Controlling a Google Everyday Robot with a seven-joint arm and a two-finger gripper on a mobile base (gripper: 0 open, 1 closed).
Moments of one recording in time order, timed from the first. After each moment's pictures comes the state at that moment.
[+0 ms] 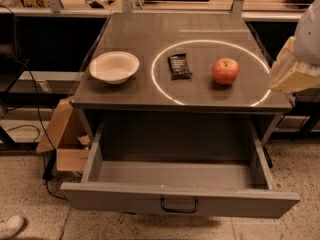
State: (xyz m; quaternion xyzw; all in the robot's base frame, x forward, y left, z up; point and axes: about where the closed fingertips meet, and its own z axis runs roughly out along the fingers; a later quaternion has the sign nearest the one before) arm 0.438 -0.216 0.977 -0.60 0.78 -0.04 0.16
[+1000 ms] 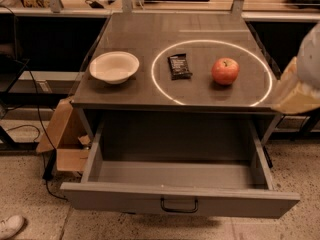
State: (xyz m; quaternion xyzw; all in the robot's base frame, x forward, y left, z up) arm 0.419 -0.223 0.956 -0.58 0.80 -0.04 0.15
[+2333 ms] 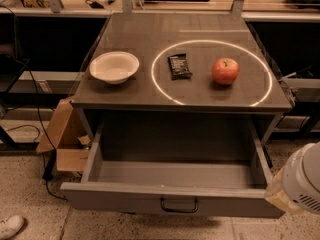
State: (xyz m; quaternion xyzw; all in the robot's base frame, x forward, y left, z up) arm 0.316 -0.236 0.799 -0.46 0.88 -0.02 0.10
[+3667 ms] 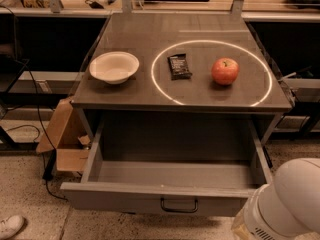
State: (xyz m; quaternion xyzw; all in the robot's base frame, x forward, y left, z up) arm 0.289 -0.186 0.689 -0.45 0.89 0.05 0.08
